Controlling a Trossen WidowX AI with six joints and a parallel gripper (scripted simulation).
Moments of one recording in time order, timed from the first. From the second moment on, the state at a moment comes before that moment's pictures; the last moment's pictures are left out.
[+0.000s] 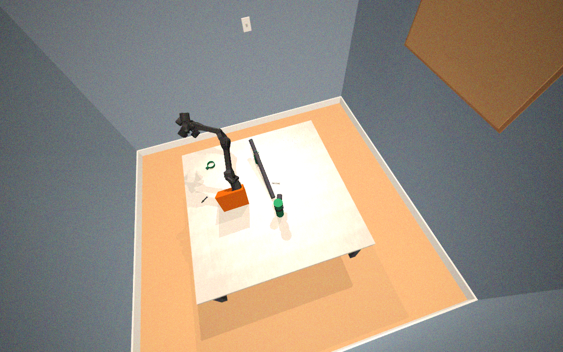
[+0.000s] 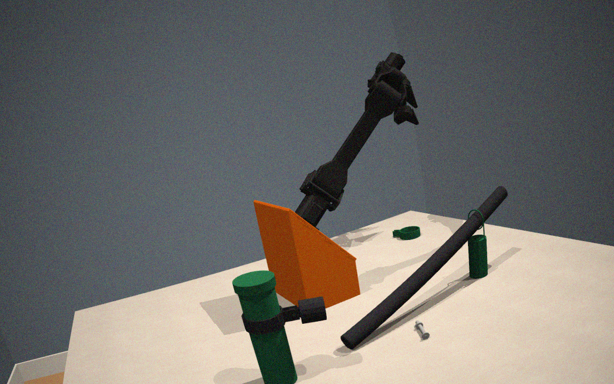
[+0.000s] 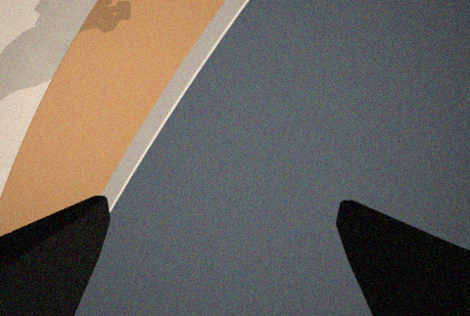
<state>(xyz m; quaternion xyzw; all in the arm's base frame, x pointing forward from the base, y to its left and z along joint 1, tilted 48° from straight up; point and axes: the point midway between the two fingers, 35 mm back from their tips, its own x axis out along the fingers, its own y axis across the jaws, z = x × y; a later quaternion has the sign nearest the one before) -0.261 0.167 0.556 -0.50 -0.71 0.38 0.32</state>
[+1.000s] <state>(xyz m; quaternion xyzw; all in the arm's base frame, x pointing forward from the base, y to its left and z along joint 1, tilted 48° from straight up) -0.203 0.313 0.516 -0.48 -0.58 0.47 0.45</state>
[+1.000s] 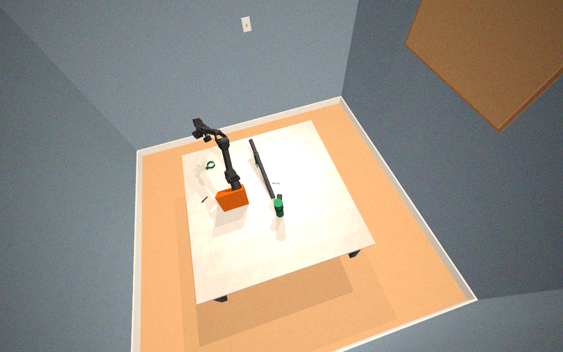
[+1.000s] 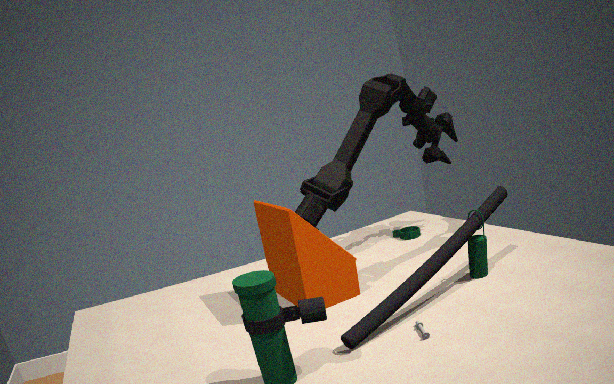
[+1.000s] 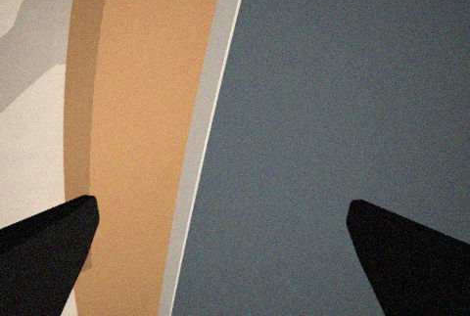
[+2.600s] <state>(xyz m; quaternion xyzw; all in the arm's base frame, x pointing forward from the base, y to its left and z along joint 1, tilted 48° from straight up) 0.207 0.344 0.435 -0.33 -0.20 0.48 0.79</state>
